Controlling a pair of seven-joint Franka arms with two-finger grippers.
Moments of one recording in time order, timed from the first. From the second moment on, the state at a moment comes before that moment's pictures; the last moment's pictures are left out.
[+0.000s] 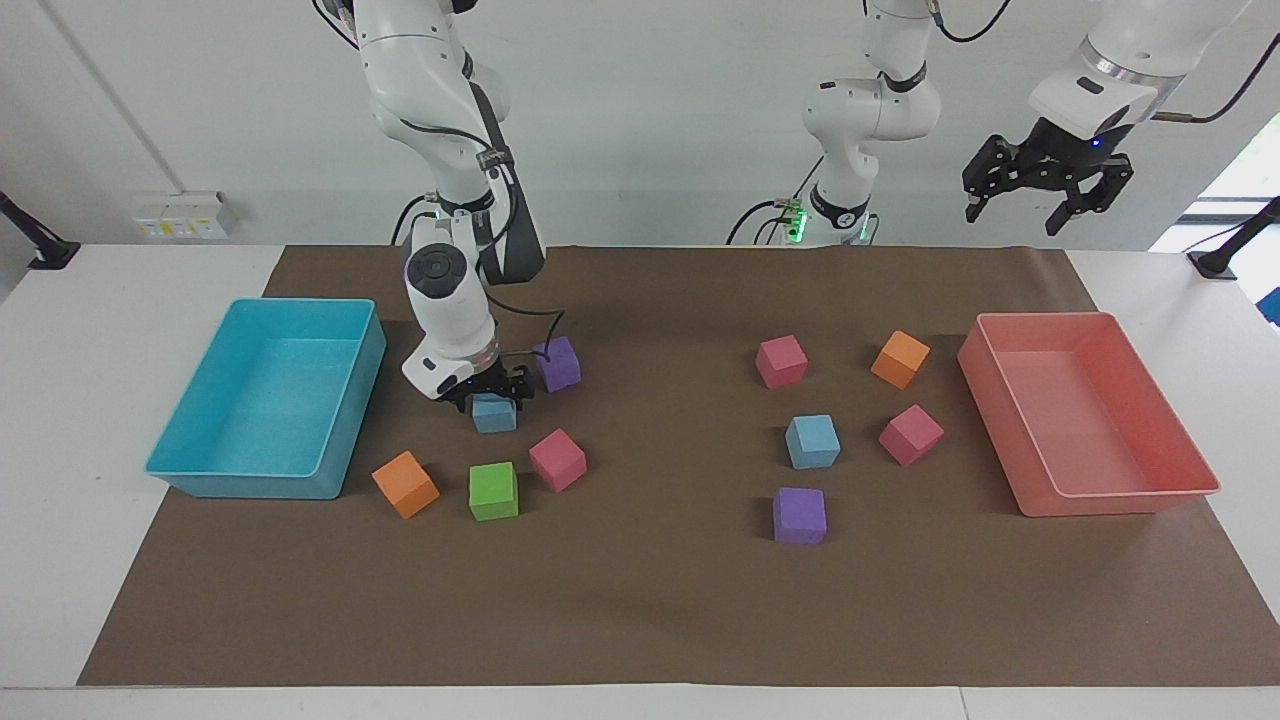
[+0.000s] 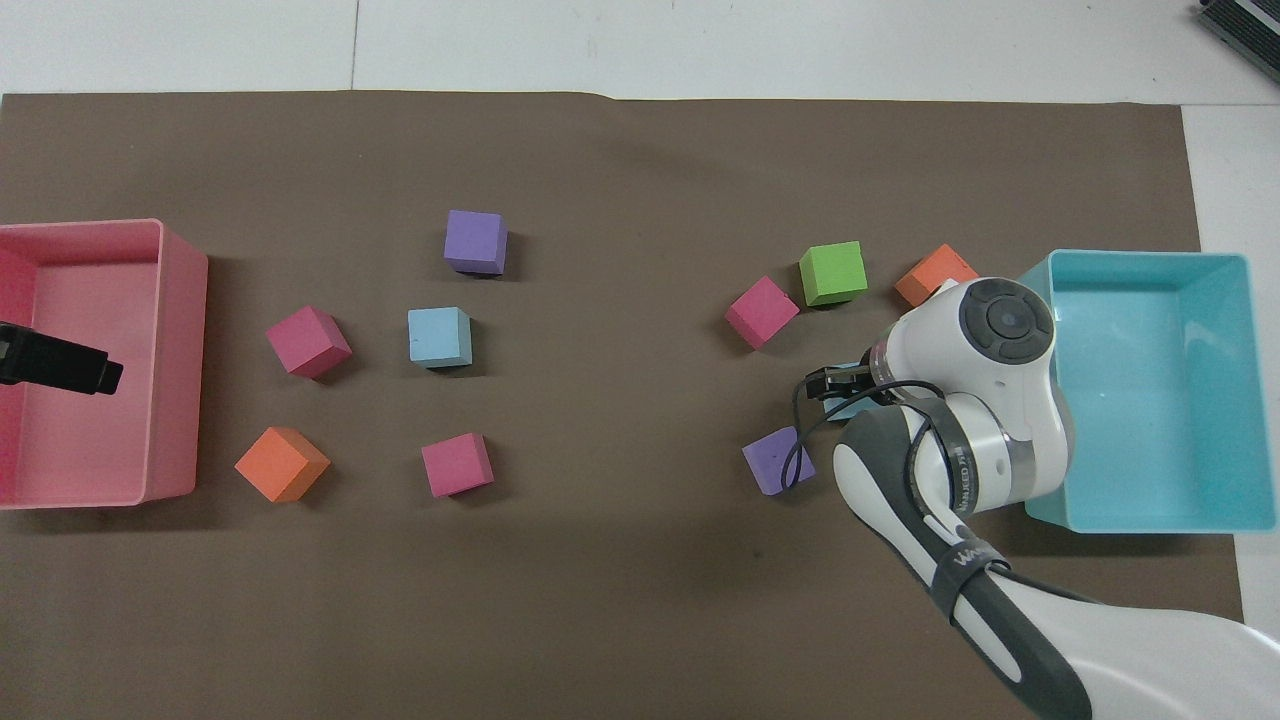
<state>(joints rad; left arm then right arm) -0.09 -0.04 0.00 -1.45 -0.02 1.37 0.18 0.27 0.23 -0.06 -2.13 0.02 2.31 0.18</state>
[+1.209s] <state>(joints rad) -0.09 -0.04 0.00 -1.45 -0.02 1.37 0.18 0.28 0.21 -0.05 -2.04 0.02 2.22 0.20</state>
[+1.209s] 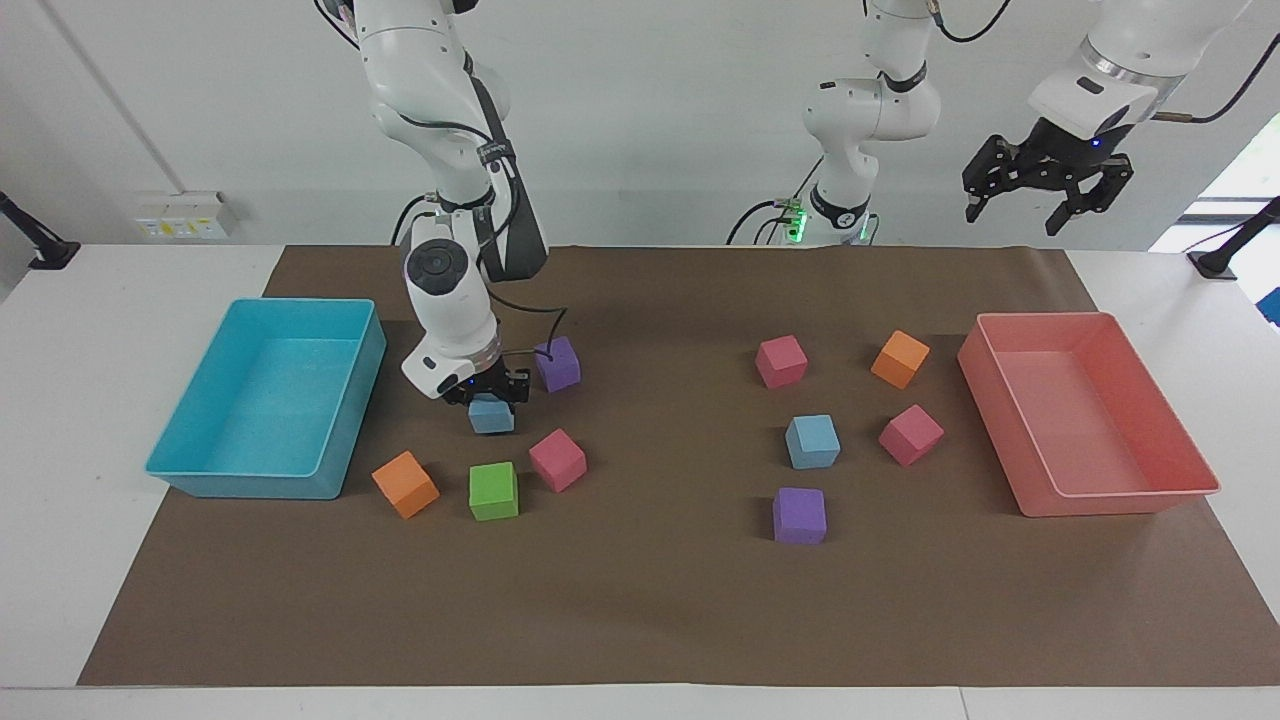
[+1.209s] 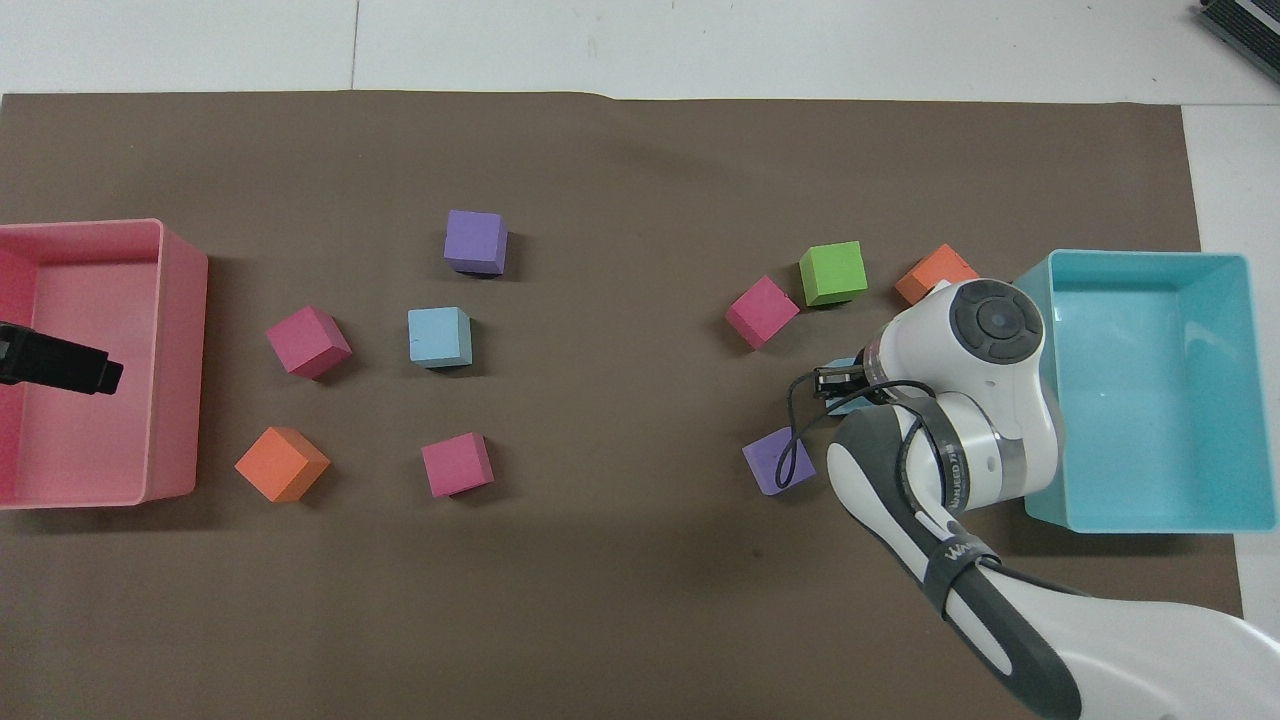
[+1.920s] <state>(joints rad) -0.09 -0.04 0.00 -1.45 -0.02 1.37 0.18 0.29 0.09 -0.05 -1.91 0.02 2.02 0.23</state>
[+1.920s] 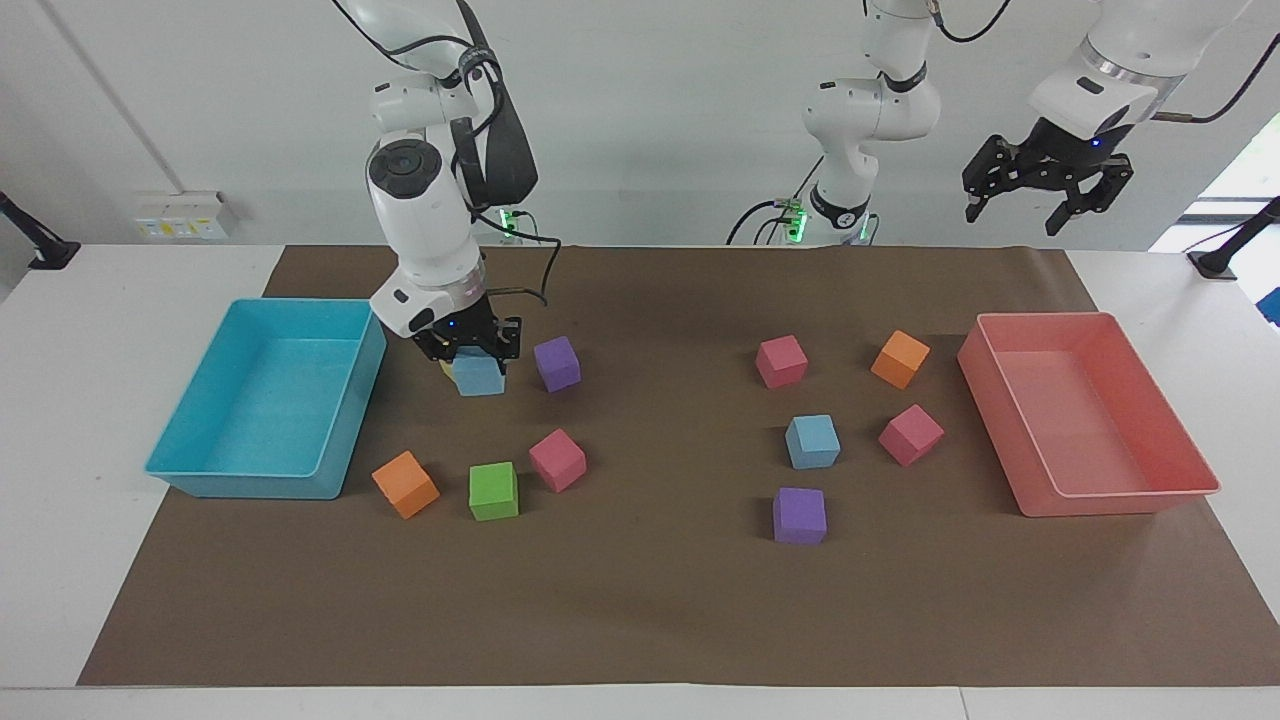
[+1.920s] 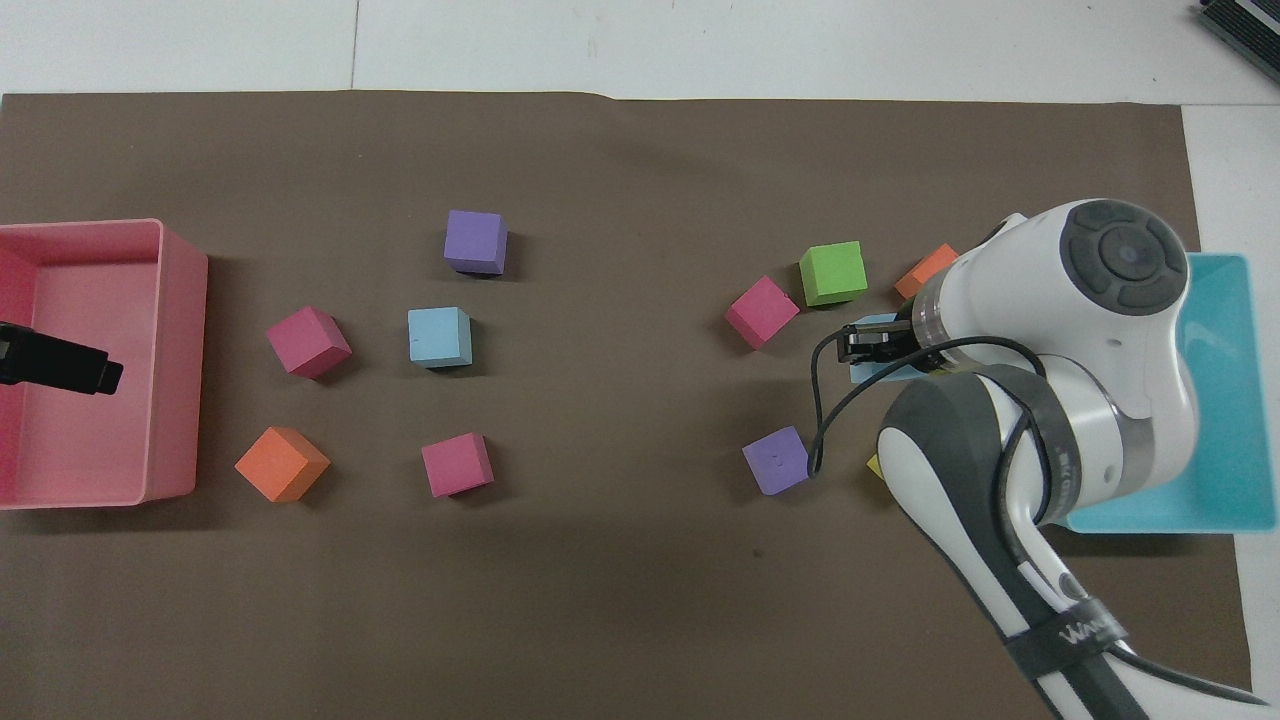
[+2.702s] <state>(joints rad) -0.09 -0.04 0.00 -1.45 -0.02 1.37 0.18 0.54 0.32 -0.05 -1.67 0.02 2.02 0.62</state>
